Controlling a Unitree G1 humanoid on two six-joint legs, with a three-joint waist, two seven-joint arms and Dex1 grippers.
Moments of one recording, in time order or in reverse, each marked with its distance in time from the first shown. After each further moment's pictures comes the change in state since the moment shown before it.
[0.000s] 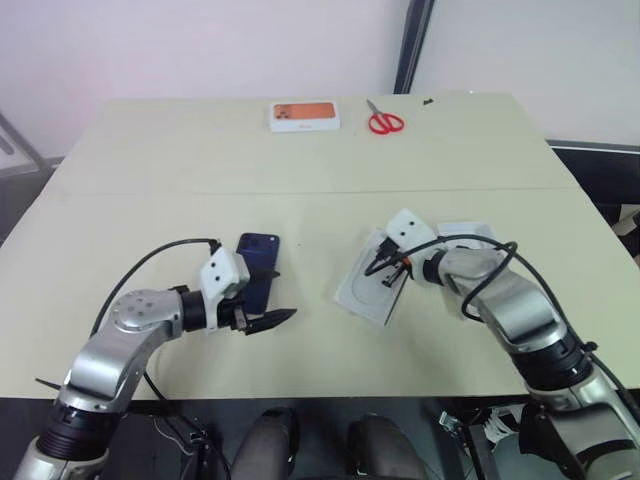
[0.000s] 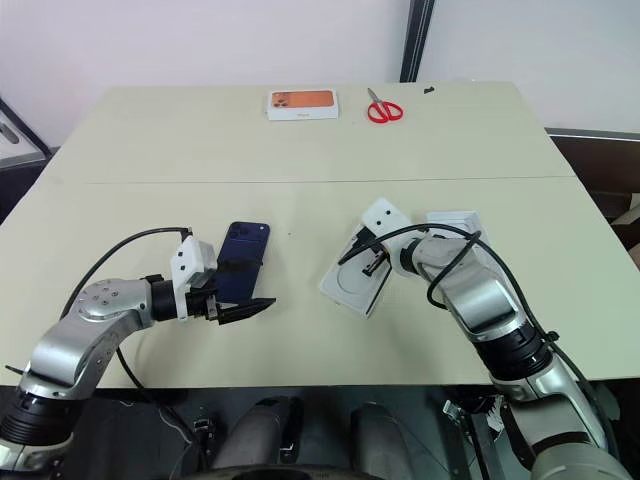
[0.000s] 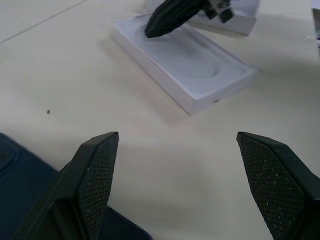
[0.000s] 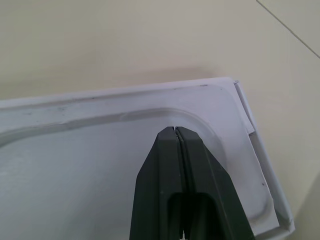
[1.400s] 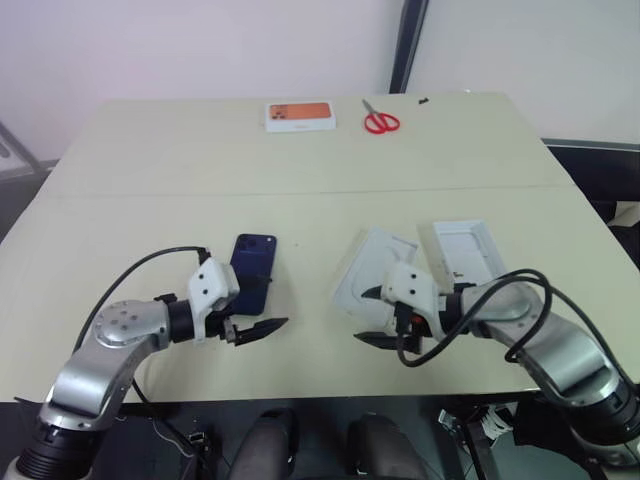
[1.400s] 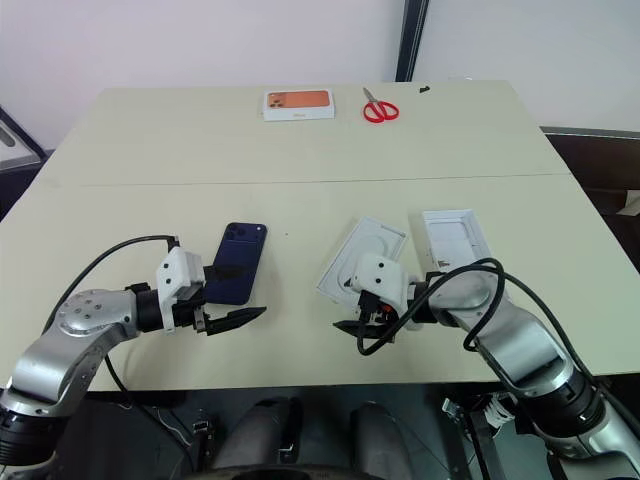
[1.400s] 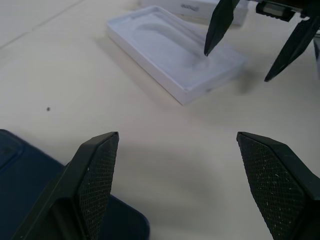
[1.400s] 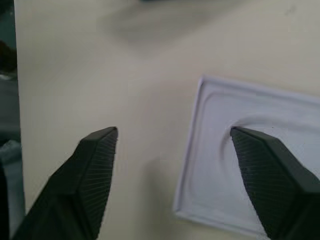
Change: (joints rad) left arm 0.079 0.044 0.027 -0.028 0.021 -0.073 -0.005; right arm 0.227 -0.161 -0.027 -0.309 0.156 -0.105 0.391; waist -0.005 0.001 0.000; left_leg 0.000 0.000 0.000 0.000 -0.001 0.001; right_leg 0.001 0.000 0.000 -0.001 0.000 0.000
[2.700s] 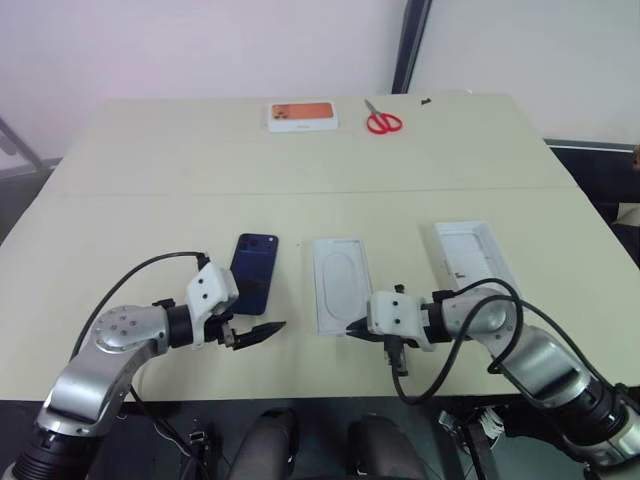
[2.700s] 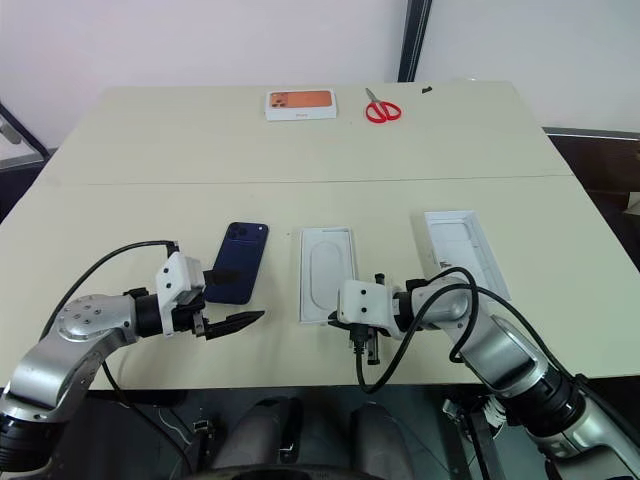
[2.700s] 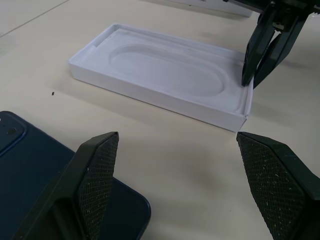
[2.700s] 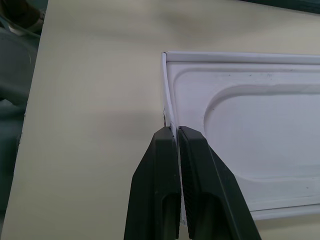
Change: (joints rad) left arm 0.023 0.006 0.015 -0.002 -0.006 0.002 0.027; right arm -0.002 0.008 0.122 0.119 -0.164 -0.364 0.133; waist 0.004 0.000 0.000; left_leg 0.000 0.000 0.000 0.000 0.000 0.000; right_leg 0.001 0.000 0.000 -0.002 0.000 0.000
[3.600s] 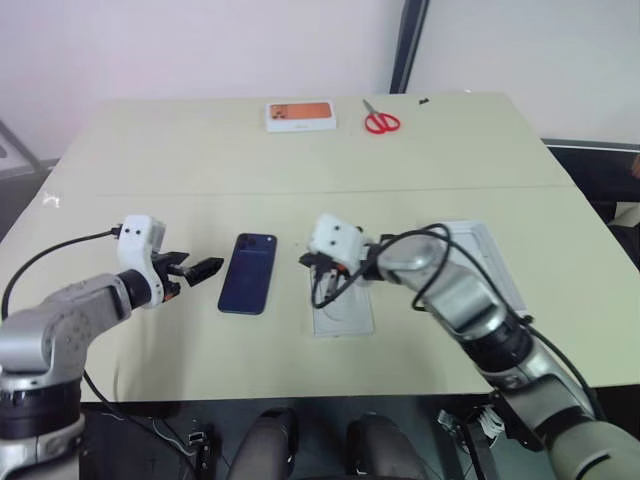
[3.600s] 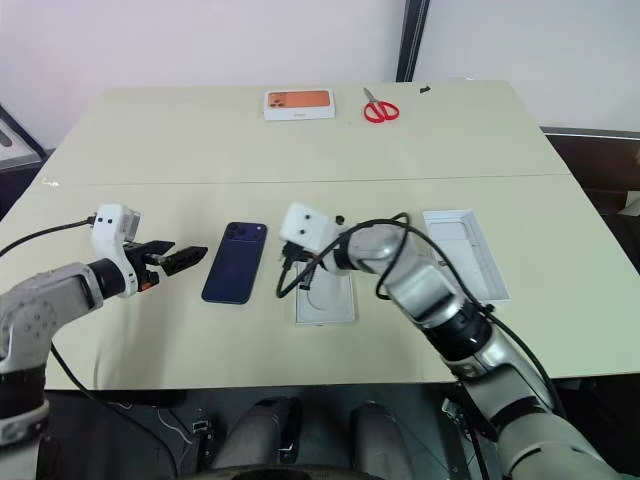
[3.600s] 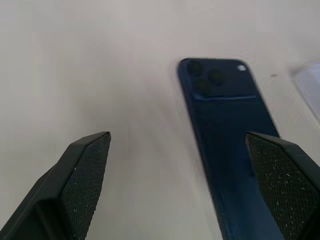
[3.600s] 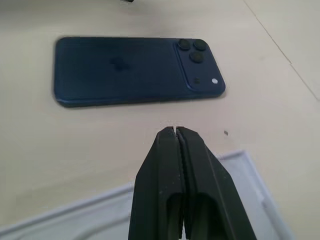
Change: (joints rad) left arm -0.298 -0.062 0.348 0.226 -0.285 0.794 0.531; right arm -0.430 0.359 0.168 0.264 -0.102 0.266 -0.297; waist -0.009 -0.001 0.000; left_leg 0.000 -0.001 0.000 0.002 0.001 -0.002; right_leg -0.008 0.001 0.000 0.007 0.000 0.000
